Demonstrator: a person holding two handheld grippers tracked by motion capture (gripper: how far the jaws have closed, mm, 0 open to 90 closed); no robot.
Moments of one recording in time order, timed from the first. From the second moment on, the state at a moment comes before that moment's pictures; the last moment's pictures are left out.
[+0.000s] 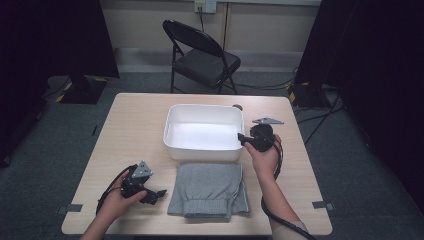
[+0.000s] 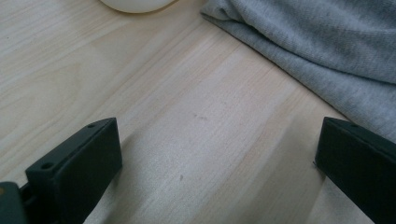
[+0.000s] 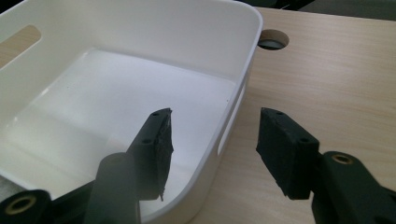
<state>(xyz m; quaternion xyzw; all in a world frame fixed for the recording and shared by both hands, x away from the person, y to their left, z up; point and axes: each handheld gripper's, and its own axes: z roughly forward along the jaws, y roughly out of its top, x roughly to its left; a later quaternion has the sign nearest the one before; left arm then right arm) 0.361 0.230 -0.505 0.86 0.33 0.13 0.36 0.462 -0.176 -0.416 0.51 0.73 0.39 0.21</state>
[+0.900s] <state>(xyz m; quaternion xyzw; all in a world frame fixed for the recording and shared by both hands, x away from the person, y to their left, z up) 0.361 0.230 -0.505 0.86 0.33 0.13 0.36 0.401 -0.189 -0.426 0.45 0.77 0.42 0.17</state>
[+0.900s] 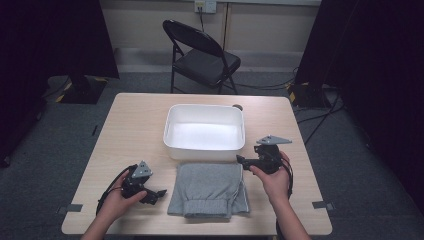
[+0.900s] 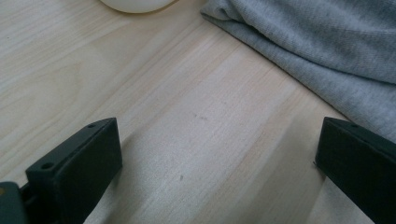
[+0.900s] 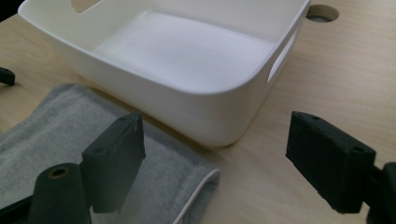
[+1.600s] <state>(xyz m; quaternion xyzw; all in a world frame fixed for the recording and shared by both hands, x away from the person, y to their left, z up) 0.361 0.230 -0.505 0.86 0.33 0.13 0.36 0.356 -0.207 -0.463 0.43 0.79 0.42 0.14</state>
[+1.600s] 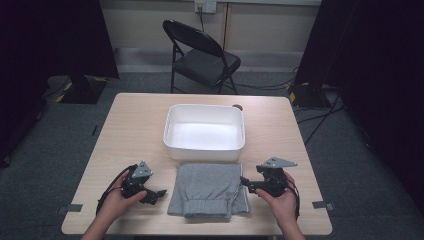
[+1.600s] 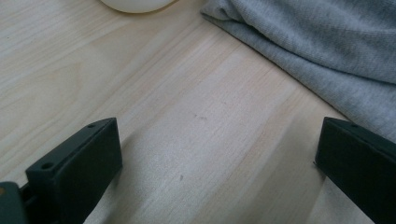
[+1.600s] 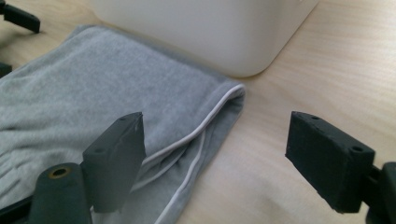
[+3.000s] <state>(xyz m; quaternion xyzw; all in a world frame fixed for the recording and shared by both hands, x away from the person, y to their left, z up) 0.359 0.229 -0.504 0.86 0.34 0.14 0.36 0.303 -0.197 -0.494 0.35 0.85 0.39 0.11</state>
